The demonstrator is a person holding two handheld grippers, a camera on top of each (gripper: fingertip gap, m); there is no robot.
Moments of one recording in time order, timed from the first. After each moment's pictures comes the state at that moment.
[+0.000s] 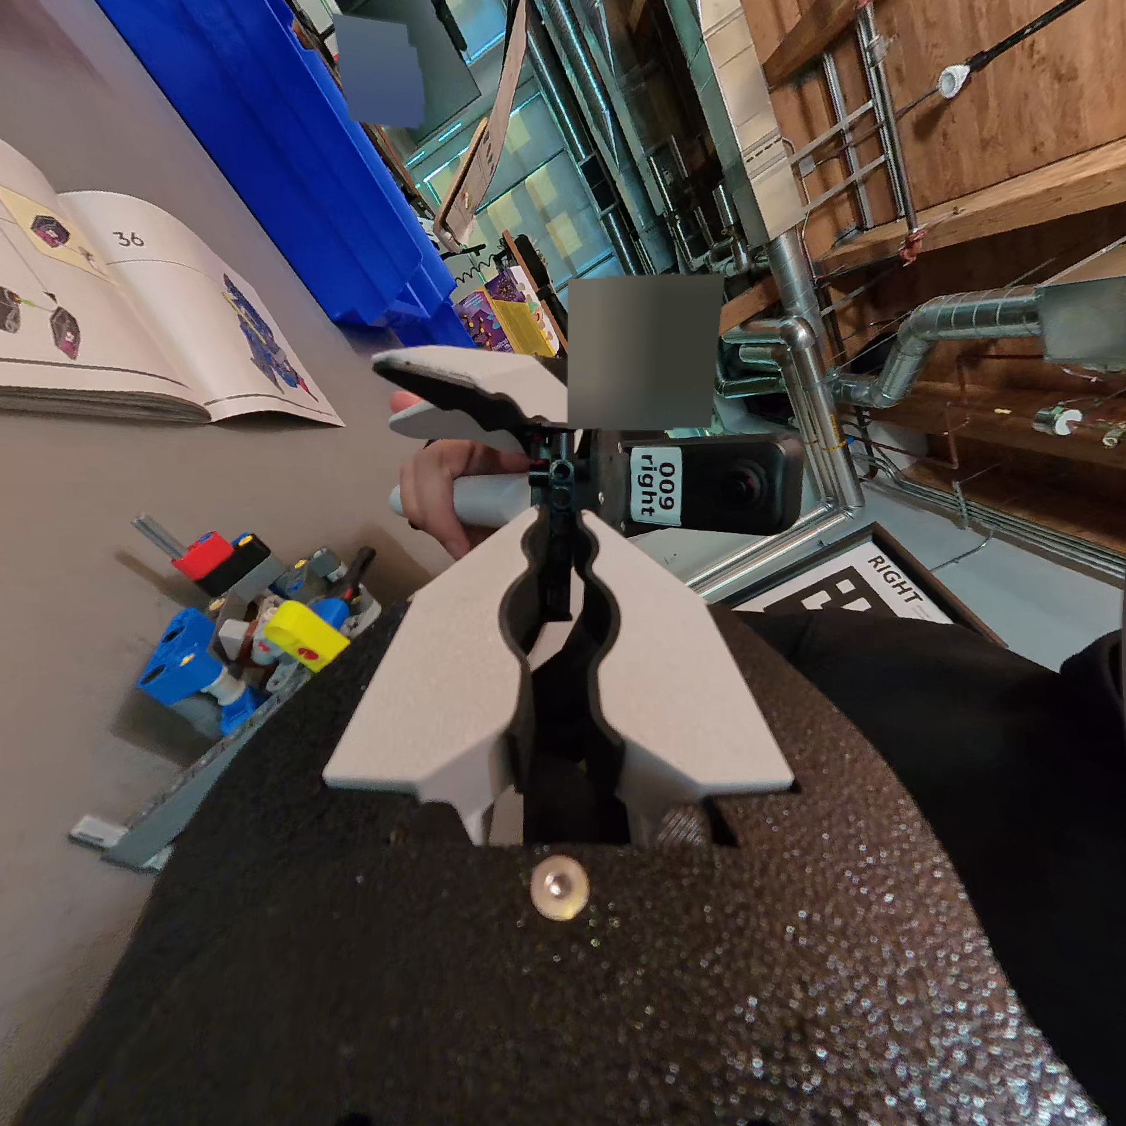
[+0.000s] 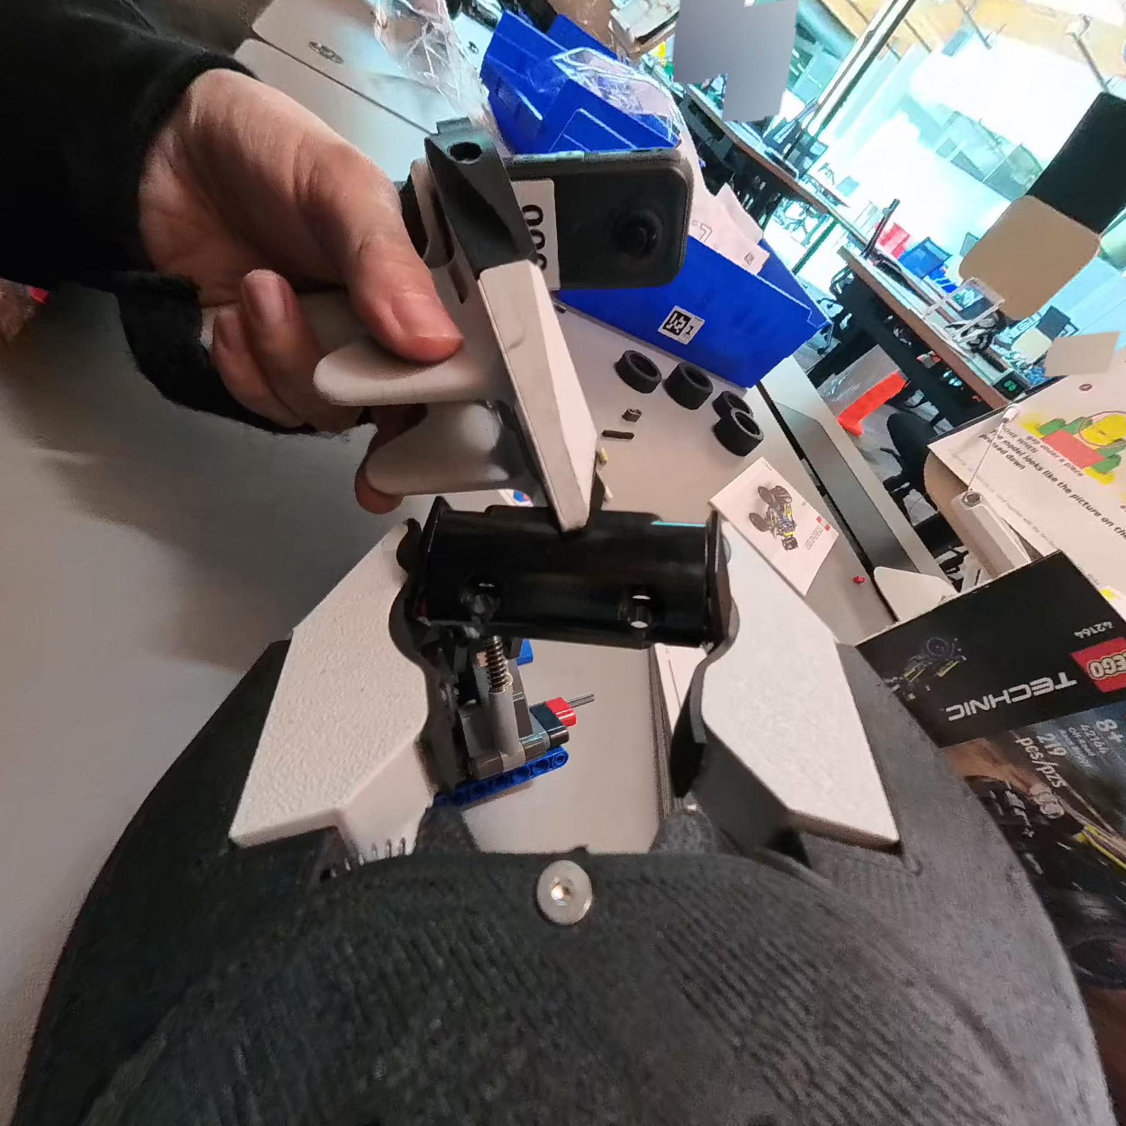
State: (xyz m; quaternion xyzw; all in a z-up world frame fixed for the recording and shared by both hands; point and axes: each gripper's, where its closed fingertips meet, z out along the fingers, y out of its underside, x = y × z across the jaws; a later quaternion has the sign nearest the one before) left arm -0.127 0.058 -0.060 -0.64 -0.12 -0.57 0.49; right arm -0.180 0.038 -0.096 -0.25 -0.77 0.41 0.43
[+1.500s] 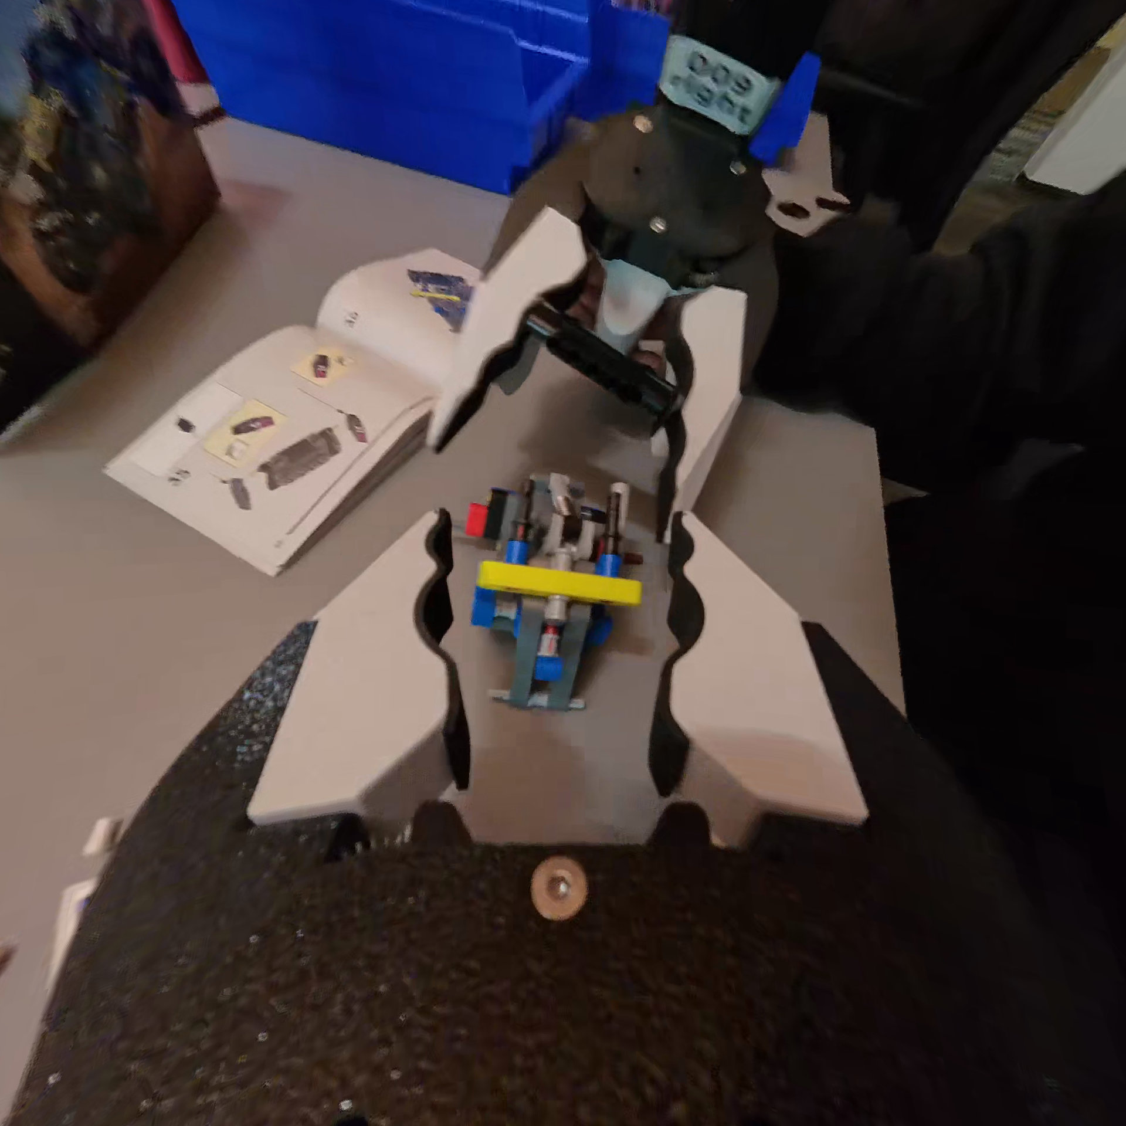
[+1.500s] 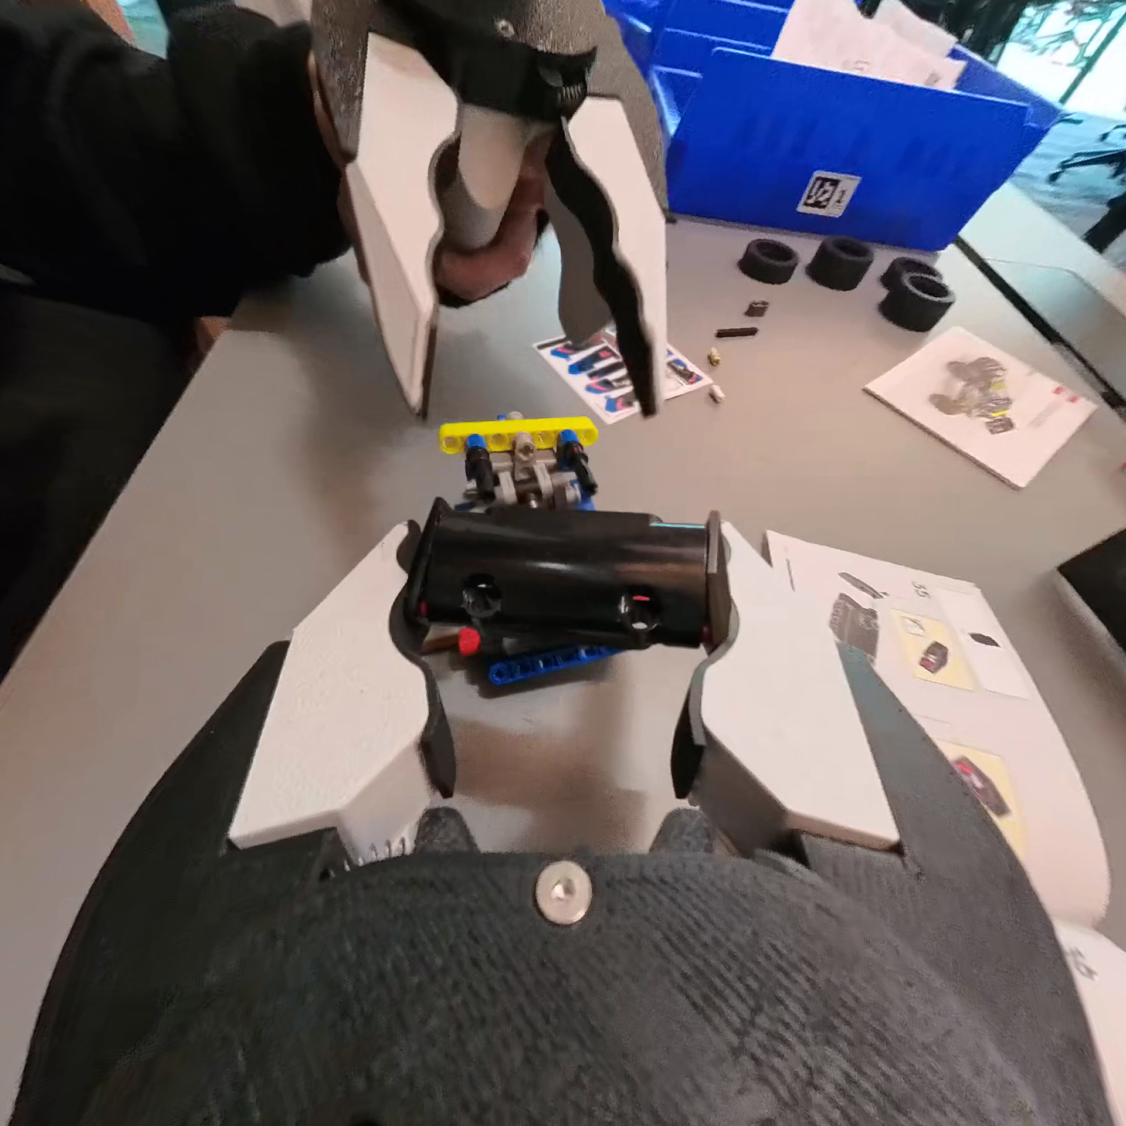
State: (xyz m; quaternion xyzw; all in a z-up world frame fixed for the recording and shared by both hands) left arm -0.152 0.047 -0.109 -0.83 0.18 -0.19 0.50; right arm -0.154 0.057 -0.129 -0.30 -0.78 0.48 0.25
